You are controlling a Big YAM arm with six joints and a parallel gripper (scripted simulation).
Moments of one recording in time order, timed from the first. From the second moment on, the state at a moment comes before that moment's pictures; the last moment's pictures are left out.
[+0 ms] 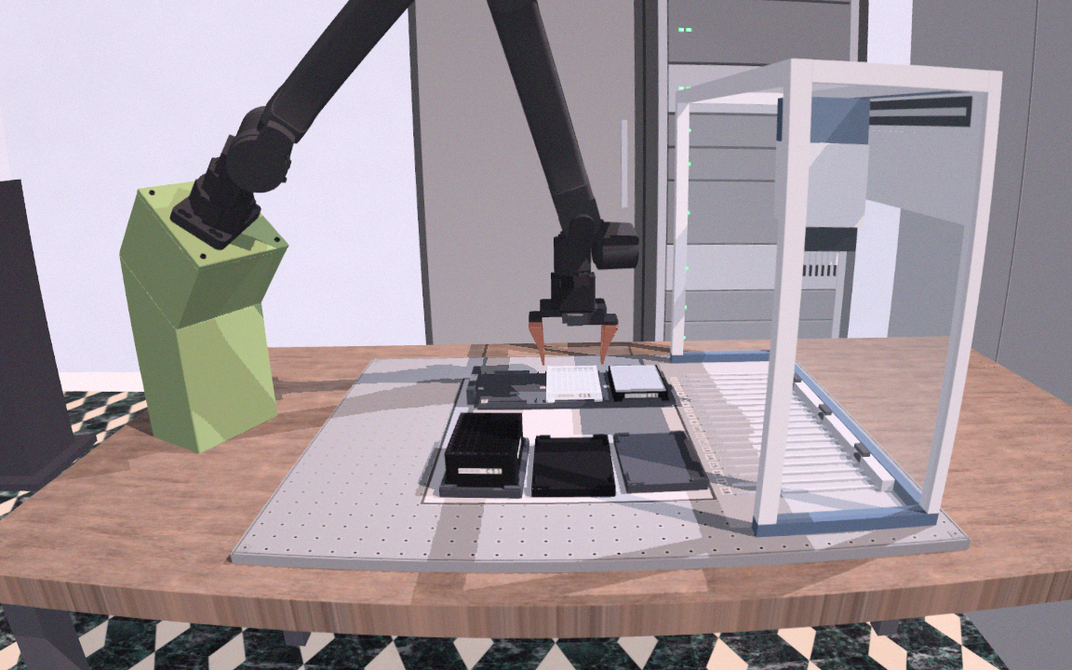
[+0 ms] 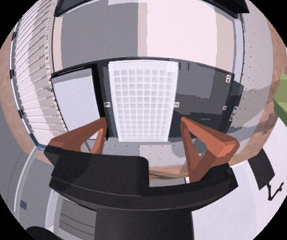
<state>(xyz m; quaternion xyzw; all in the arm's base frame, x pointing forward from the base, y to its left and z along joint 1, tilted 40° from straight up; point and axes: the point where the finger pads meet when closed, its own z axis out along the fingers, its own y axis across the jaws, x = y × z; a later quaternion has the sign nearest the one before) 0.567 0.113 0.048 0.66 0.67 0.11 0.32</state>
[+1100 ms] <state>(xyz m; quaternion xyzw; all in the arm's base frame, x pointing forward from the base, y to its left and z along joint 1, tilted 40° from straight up) 0.465 0.115 0.042 0.52 0.78 0.05 0.34</state>
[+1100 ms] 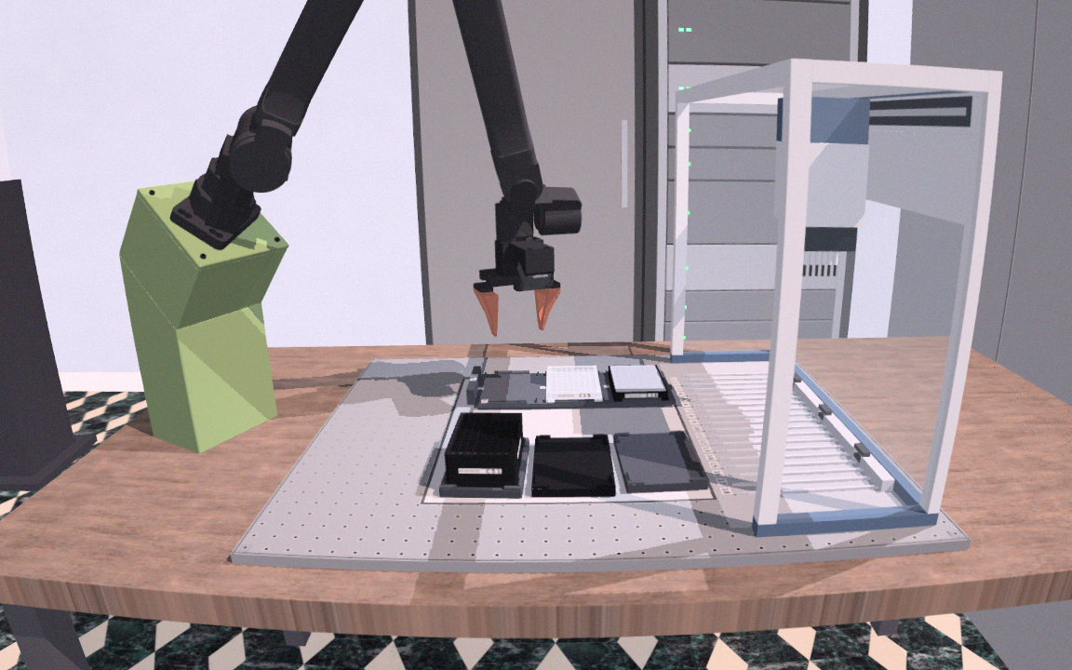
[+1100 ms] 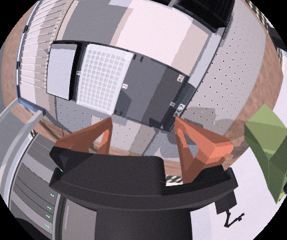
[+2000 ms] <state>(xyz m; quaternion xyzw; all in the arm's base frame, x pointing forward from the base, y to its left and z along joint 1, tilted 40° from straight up) 0.368 0.109 -0.008 0.17 0.92 -0.08 0.33</state>
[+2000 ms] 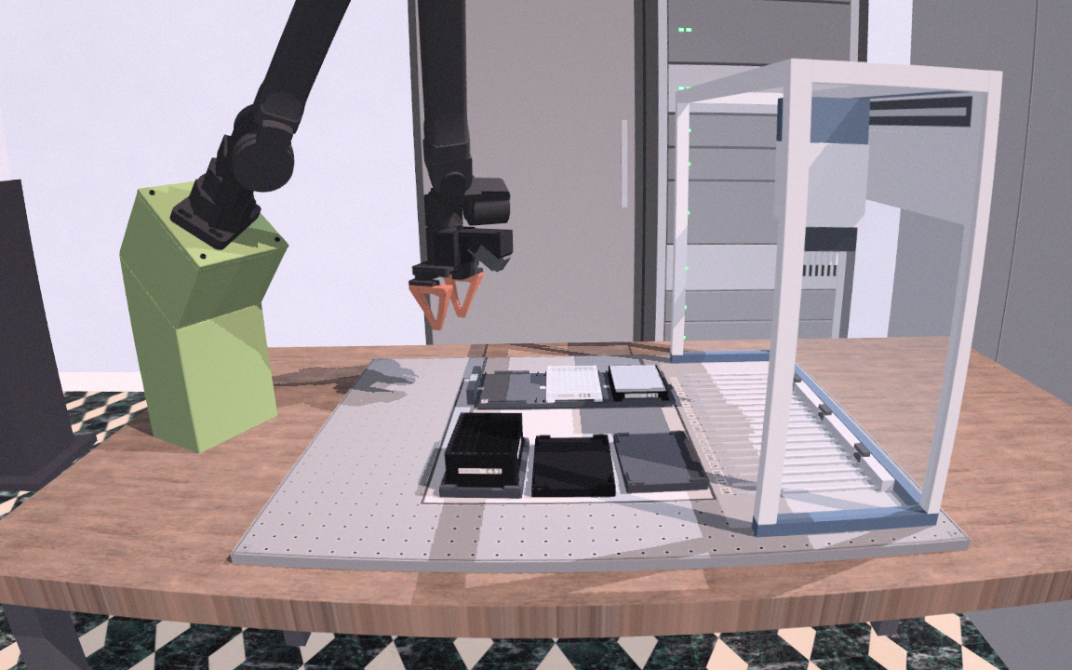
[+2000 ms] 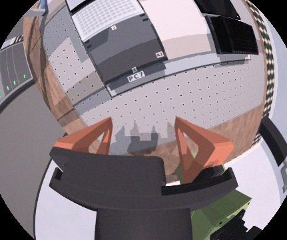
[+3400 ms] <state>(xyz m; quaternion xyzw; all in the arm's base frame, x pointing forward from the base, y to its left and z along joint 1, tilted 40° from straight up) 0.402 0.092 -0.051 0.00 0.94 -0.15 0.31</state>
